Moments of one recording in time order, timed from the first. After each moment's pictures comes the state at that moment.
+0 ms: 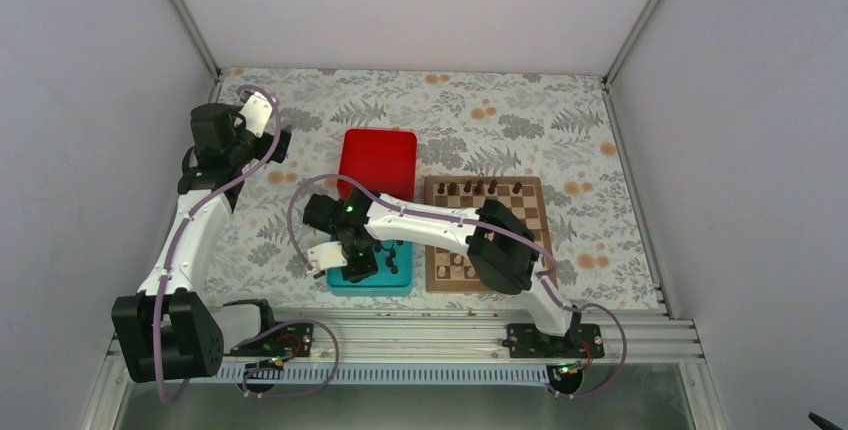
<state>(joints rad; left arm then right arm) 0.09 1.16 0.90 -0.17 0.22 0.40 1.22 2.17 1.83 -1.10 -0.18 -0.66</state>
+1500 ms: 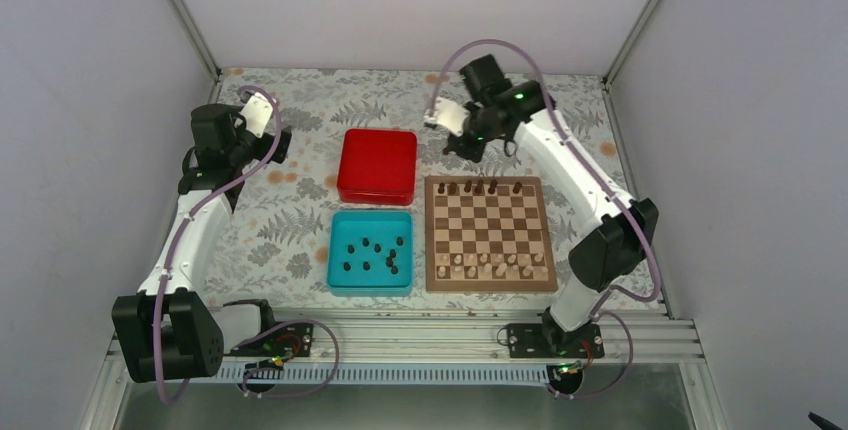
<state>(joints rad) 0.09 1.16 0.89 -0.17 0.22 0.41 0.58 1.71 1.79 -1.14 -0.16 -0.69</state>
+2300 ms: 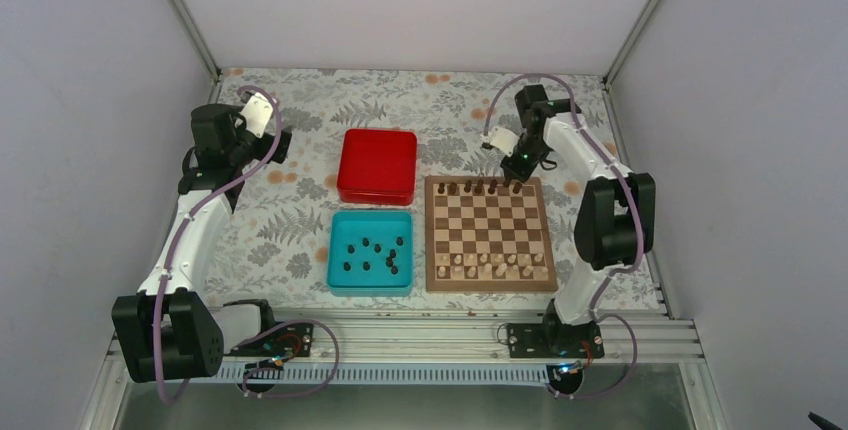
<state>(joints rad) 0.09 1.16 0.89 -0.17 0.22 0.41 0.18 1.78 1.47 -1.10 -0.12 -0.79</state>
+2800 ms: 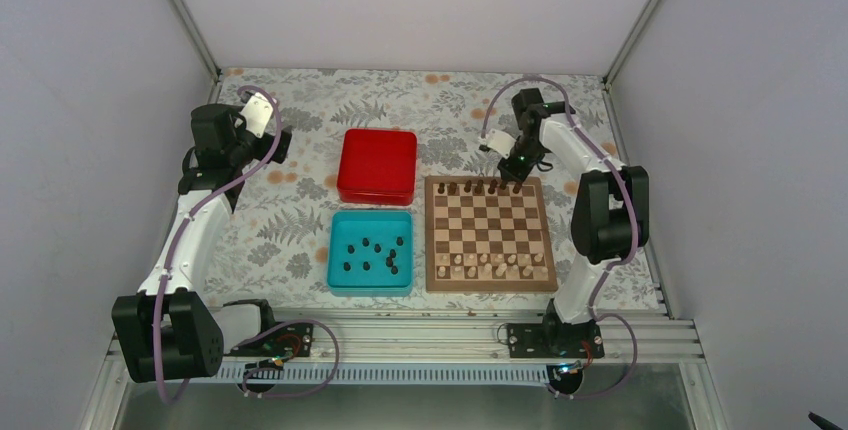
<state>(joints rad) 0.09 1.16 0.89 -0.17 0.22 0.41 0.18 1.84 1.45 -1.05 -0.14 -0.79</state>
